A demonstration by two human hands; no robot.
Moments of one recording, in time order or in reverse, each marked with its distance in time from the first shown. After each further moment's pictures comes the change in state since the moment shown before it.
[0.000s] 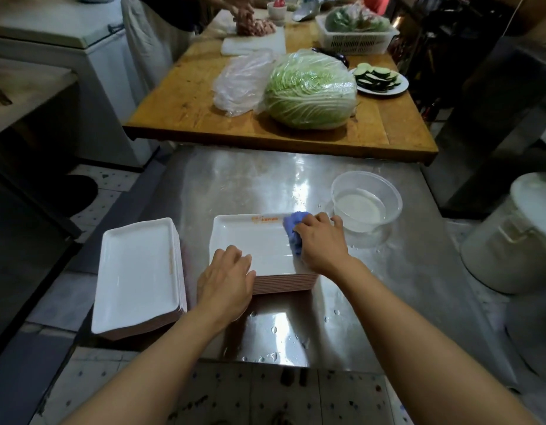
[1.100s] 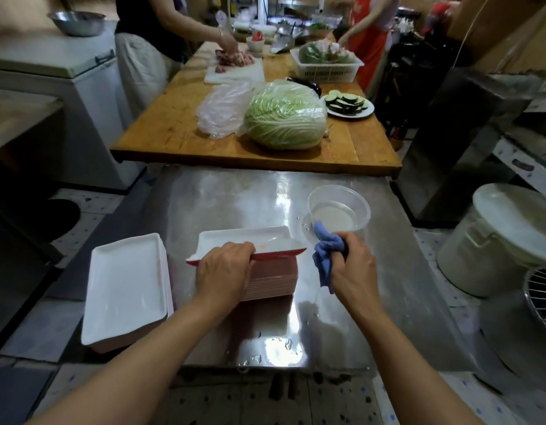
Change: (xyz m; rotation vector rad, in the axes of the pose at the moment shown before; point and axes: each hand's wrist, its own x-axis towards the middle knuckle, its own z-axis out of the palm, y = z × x) left_hand -0.003 0.043 -0.057 0.023 0.303 0.294; right_hand -0.103 0.007 -0.065 0.916 0.510 0.431
